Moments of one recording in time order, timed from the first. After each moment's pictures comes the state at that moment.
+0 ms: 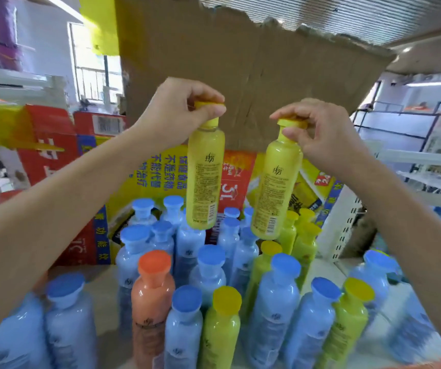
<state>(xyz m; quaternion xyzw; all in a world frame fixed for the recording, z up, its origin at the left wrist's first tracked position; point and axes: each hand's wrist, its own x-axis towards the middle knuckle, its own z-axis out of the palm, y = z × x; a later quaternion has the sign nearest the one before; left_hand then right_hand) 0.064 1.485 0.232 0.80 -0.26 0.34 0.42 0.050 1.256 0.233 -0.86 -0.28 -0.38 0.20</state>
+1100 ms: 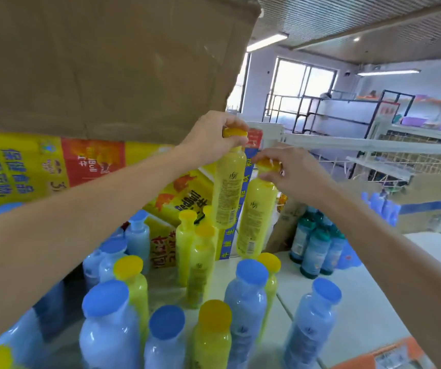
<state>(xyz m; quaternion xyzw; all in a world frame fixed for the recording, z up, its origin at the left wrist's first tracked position) 0.172 1.201 0.202 0.82 -0.33 0.23 0.41 0.112 1.032 0.184 -0.94 -0.18 -0.27 0.12</state>
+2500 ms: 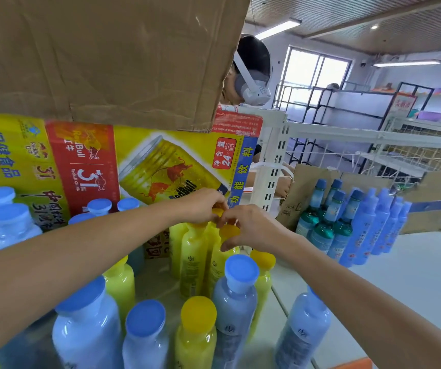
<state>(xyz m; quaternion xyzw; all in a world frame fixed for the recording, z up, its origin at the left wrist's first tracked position) 0.201 1.191 0.082 0.93 -0.31 -0.02 0.19 0.137 1.049 0.082 -0.97 -0.21 -0.03 0.13</state>
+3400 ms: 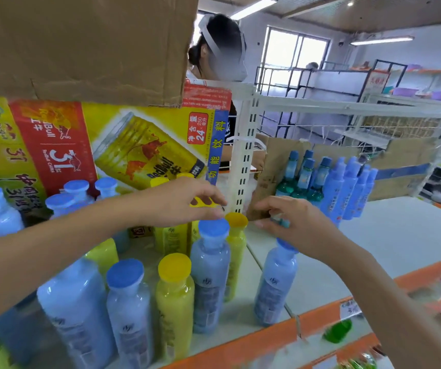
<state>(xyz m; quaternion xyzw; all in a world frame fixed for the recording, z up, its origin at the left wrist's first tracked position) 0.091 1.200 0.106 0.88 -0.41 -0.04 0.25 0.031 0.975 0.079 -0.96 -0.12 -0.12 0.21</state>
